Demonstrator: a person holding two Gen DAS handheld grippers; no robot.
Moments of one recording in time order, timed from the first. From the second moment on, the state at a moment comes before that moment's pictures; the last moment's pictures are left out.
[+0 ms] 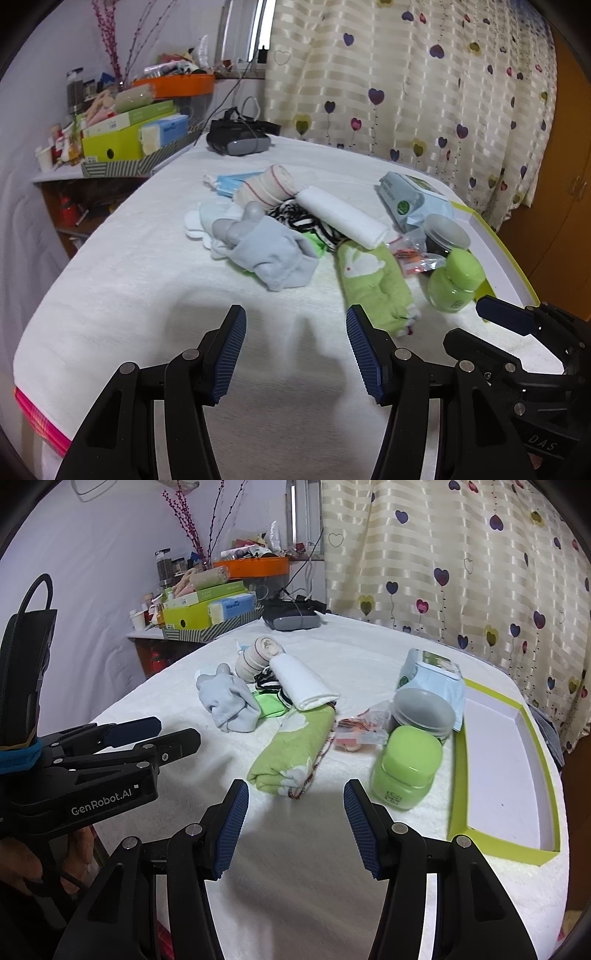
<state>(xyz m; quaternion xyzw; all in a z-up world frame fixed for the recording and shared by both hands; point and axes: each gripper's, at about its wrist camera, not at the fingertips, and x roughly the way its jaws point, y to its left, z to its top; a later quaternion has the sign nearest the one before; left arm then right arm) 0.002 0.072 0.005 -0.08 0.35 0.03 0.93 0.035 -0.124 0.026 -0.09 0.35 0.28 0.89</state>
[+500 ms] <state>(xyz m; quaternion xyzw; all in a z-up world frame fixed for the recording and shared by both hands) 0.026 0.109 -0.004 -0.11 0.35 0.04 0.93 0.069 -0.095 0.012 -0.09 0.38 0.28 0.88</state>
